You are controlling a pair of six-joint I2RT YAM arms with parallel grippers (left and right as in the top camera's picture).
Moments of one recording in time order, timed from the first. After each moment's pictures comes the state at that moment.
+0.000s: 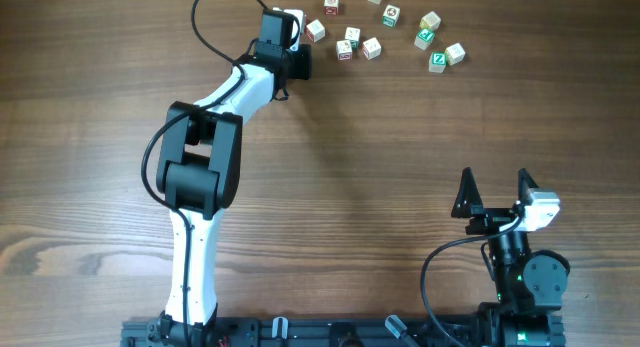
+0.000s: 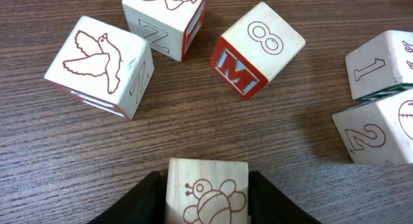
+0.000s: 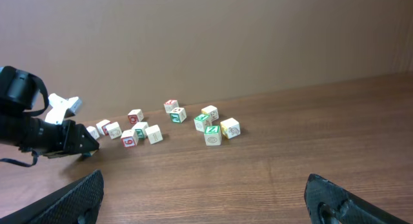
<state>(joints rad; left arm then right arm) -0.28 2.39 1.72 -0.16 0.07 -0.16 -0.04 0.01 0.01 0.00 -0.08 0.18</state>
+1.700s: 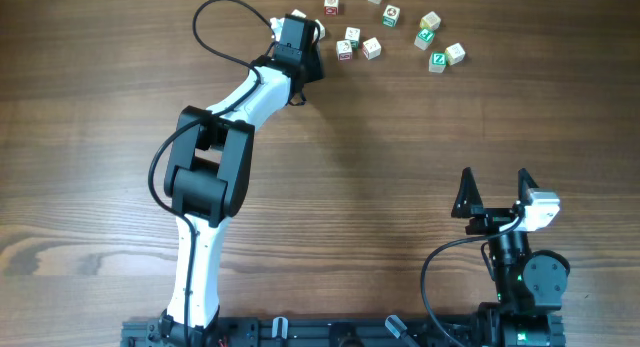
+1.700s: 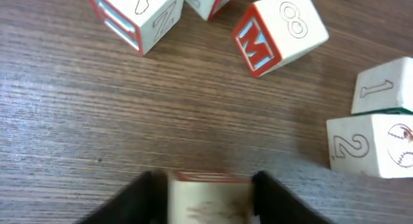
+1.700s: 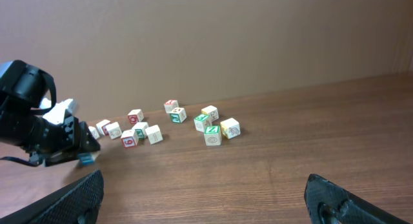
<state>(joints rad) -0.36 2.36 1.72 -0.26 -0.10 -0.52 -0.04 0.01 0.01 0.00 -0.08 0.18</state>
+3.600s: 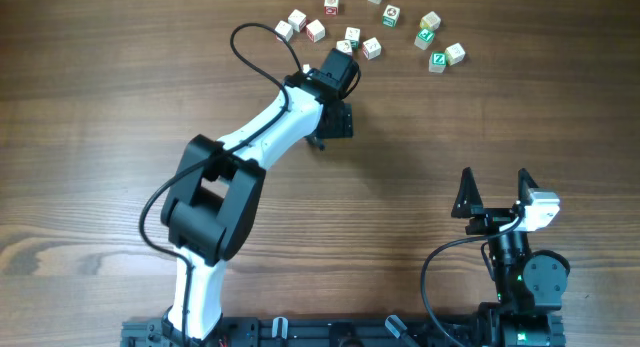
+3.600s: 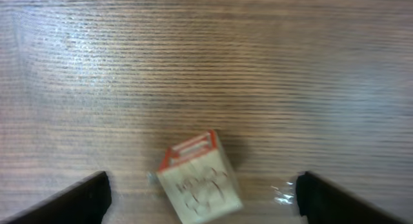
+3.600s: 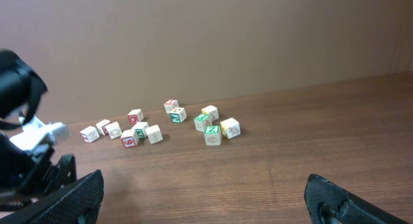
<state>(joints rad) -0.55 2.12 1.58 -0.77 -0.12 -0.57 -0.04 0.01 0.01 0.00 -0.08 0.18</state>
